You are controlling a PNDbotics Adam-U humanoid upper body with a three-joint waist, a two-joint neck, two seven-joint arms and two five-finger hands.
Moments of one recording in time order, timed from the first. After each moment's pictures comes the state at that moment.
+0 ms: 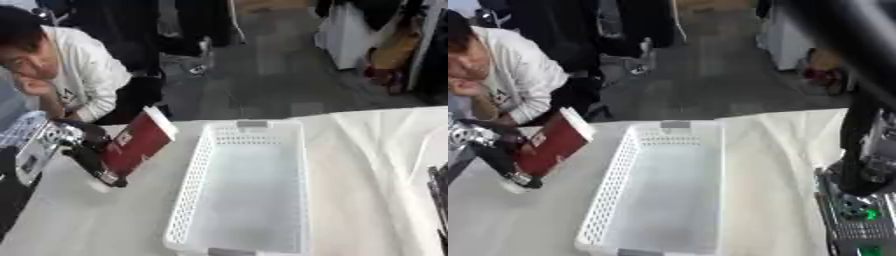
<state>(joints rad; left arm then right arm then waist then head) -0.98 0.65 -0.21 -0.96 -0.75 -0.22 -0.88 -0.62 -0.24 0.06 -1.99 0.55 -0.48 -0.44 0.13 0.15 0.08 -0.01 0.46</state>
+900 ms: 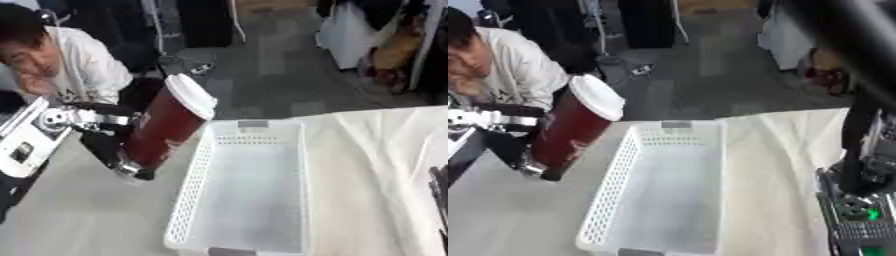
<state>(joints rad) -0.97 0.71 -0.39 -1.24 -0.27 -0.24 -0.86 -0.62 -0.25 0.06 -1.99 0.56 -0.48 -0.43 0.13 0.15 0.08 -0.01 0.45</state>
